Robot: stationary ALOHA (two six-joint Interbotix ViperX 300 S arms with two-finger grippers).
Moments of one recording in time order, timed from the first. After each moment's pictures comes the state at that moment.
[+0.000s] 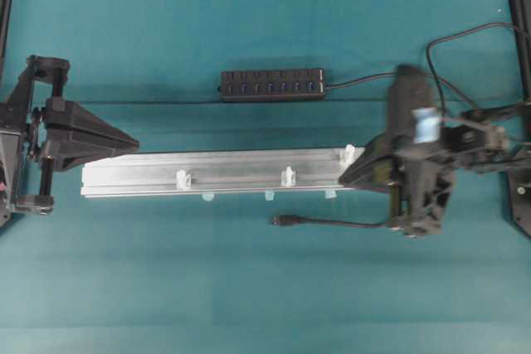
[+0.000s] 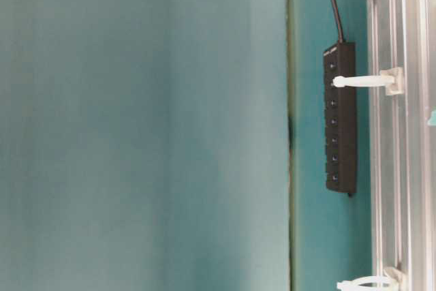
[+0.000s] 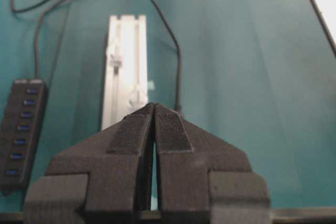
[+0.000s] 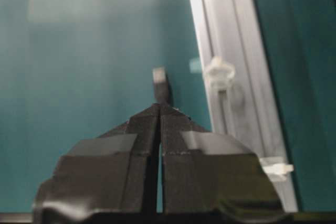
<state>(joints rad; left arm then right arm) -0.01 -0.78 0.93 0.02 0.13 -0.03 0.04 -0.38 0.73 0.06 0.42 0.16</state>
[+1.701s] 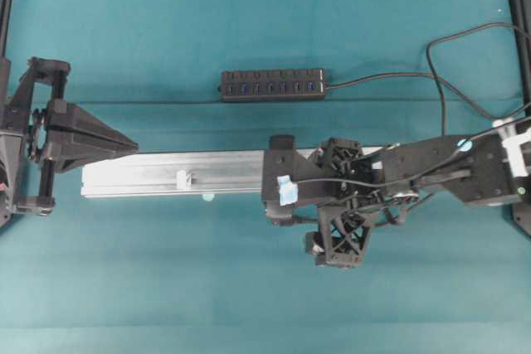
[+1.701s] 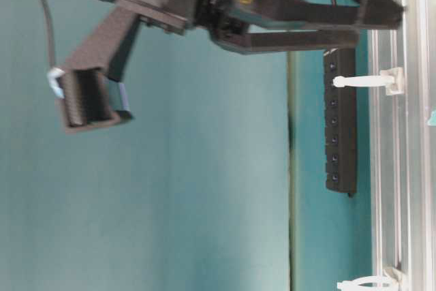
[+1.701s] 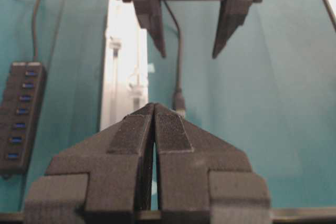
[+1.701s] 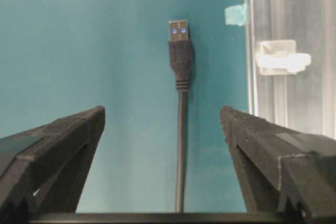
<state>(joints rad) -0.01 -0.78 0.93 0.02 0.17 -0.03 0.11 0.06 0.46 0.04 0.66 0.16</state>
